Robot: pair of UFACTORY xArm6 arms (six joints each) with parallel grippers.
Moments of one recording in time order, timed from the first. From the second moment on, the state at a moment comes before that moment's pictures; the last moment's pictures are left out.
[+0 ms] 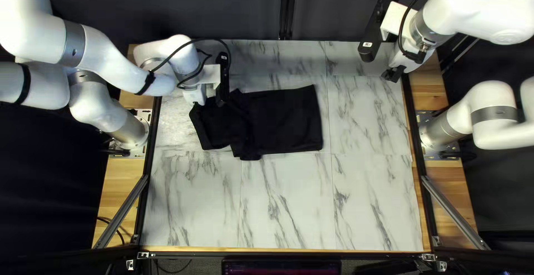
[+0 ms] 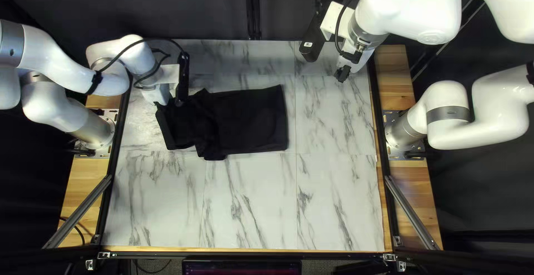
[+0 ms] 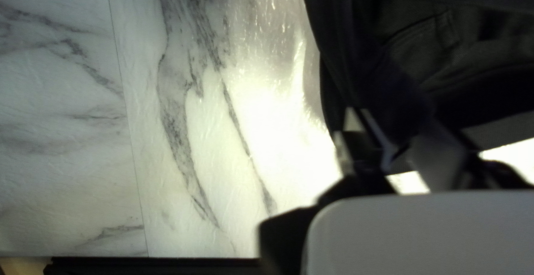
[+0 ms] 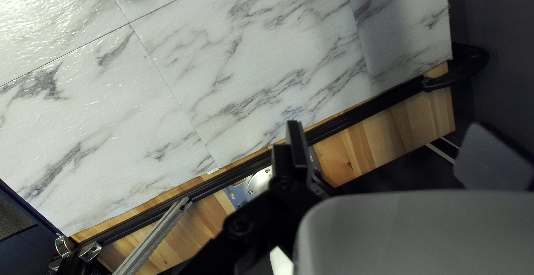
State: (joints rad) left arm 0.39 -0.49 -0.23 -0.10 0.74 0.36; right arm -0.10 -0.67 -0.88 -0.20 1.57 0.29
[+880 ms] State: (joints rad) left arm 0.25 -0.48 -0.58 -0.10 0.98 0.31; right arm -0.10 -0.67 -0.88 -0.20 1.57 0.29
